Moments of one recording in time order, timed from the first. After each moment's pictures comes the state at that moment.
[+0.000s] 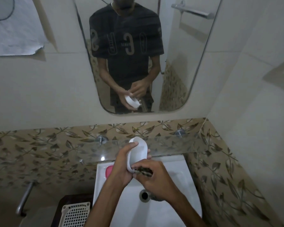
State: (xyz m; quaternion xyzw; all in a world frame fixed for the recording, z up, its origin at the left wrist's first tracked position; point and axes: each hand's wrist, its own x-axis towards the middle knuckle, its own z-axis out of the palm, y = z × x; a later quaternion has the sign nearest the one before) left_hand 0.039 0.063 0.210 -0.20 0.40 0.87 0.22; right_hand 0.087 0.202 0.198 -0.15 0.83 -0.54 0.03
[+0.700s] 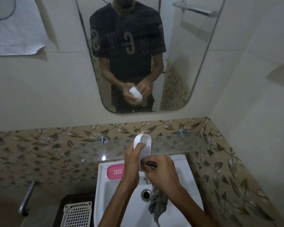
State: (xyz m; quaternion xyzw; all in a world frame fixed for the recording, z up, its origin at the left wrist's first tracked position) left_hand 0.051 0.089 0.207 -0.16 0.57 0.81 0.03; right_hand 0.077 0.197 0.207 -0.02 0.93 -0.36 0.00
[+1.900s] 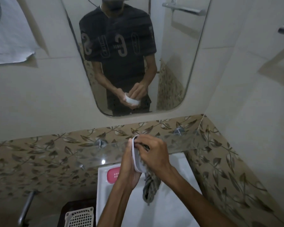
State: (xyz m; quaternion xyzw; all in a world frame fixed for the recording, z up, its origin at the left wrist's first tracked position) left_hand 0.032 0.081 0.205 -0.18 0.45 0.85 0.20; right_hand 0.028 0.185 0.219 -0.15 0.86 -0.40 -0.27
